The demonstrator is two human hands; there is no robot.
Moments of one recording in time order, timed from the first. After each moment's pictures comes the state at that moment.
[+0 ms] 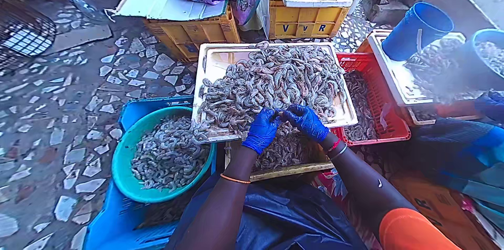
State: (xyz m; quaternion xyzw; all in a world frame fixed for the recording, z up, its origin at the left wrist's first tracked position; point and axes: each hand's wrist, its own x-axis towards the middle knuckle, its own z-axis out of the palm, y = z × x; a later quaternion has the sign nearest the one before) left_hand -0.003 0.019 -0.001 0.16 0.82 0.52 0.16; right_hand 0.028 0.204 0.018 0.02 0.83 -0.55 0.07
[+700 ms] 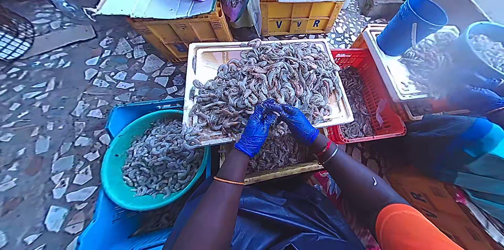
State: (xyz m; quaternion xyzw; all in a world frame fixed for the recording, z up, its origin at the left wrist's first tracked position) left_hand -0.002 0.023 -0.005 0.21 0.67 0.70 0.12; right_hand 0.028 0.181 0.018 0.08 0.70 -0.71 0.08
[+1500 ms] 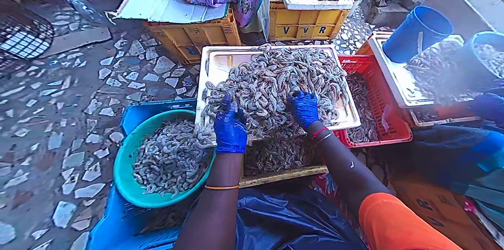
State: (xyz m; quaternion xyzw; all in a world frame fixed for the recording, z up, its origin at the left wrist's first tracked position) left_hand -0.028 -0.036 0.009 -0.18 0.46 0.87 0.00; right_hand -0.029 0.207 -0.040 0.02 1.00 -0.06 -0.03
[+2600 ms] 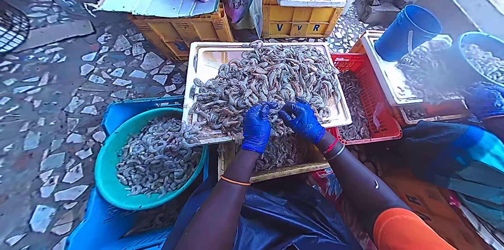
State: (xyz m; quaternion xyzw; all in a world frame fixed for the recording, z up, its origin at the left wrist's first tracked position) left_hand 0.002 0.036 0.005 0.08 0.81 0.57 -0.01; right_hand 0.026 0.208 0.022 -0.09 0.93 -0.36 -0.07
